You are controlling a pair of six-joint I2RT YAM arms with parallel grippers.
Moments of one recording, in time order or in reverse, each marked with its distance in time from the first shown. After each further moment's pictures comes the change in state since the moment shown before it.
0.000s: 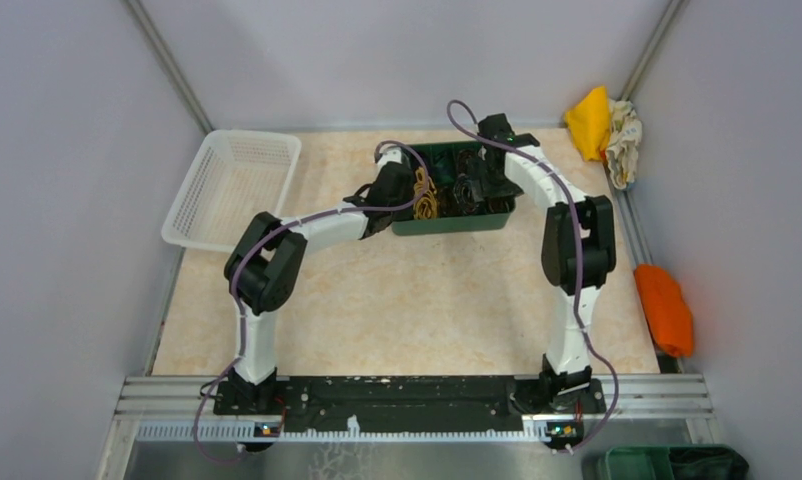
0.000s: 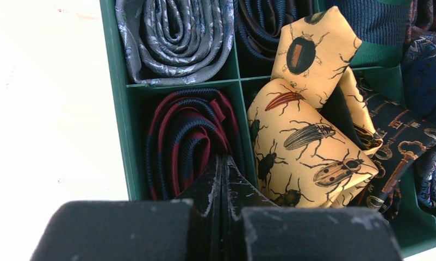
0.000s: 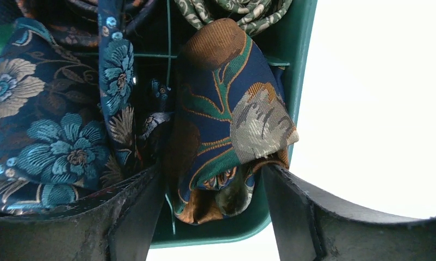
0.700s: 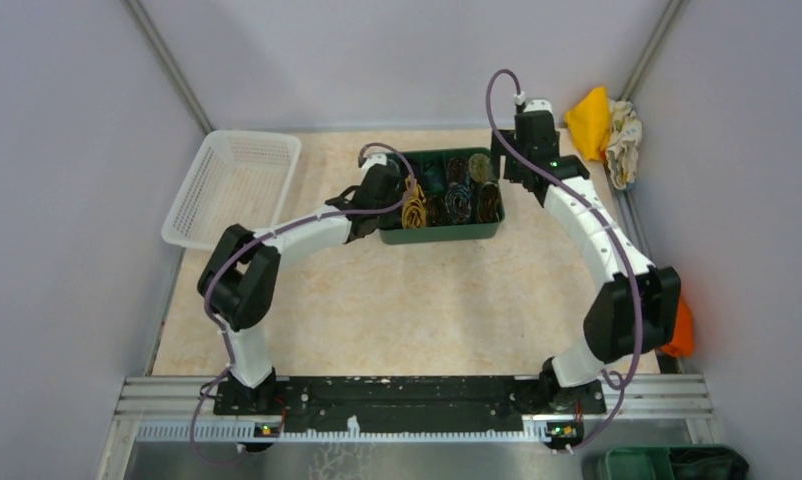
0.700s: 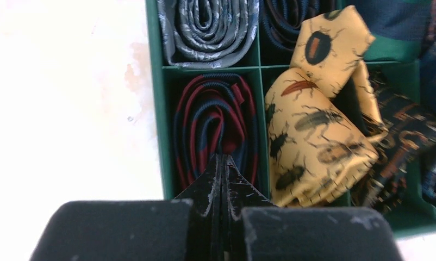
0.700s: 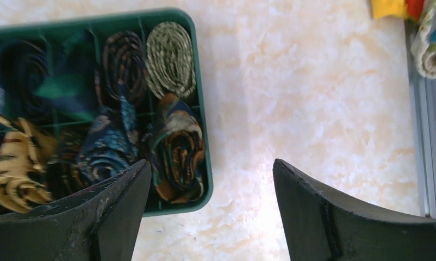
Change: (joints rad) left arm 0.005 -0.136 -0.088 -0.144 -0.052 -0.012; right arm -0.007 -0.453 -0.302 0.276 0.062 0.097
